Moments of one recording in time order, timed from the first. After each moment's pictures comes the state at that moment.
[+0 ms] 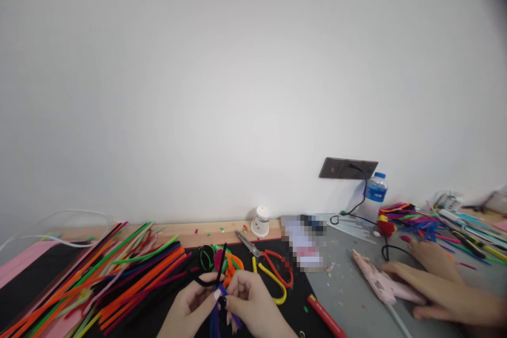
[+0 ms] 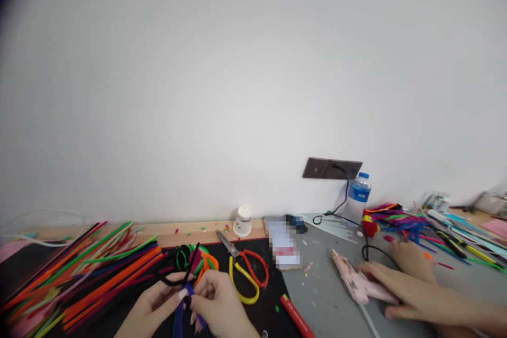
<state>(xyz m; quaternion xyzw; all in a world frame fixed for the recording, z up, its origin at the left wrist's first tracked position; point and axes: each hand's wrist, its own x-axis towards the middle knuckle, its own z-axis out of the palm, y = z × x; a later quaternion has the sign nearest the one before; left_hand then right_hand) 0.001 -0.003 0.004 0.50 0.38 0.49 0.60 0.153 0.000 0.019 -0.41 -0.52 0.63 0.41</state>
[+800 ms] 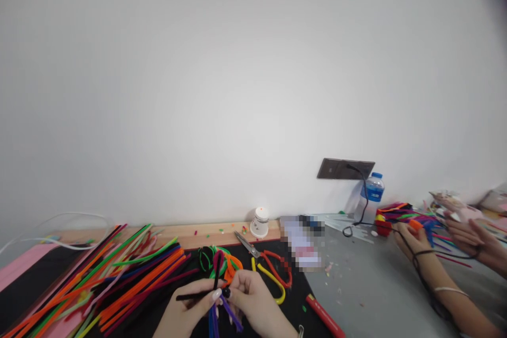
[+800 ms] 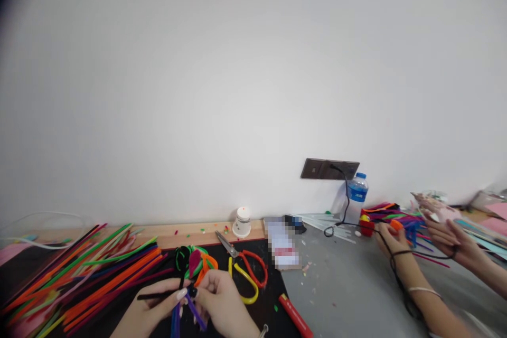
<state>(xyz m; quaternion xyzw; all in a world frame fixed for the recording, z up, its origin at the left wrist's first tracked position) -0.002 -0.003 0.013 0.50 0.42 0.48 0.59 0.159 0.002 0.021 -0.41 -0.52 0.63 0.42</state>
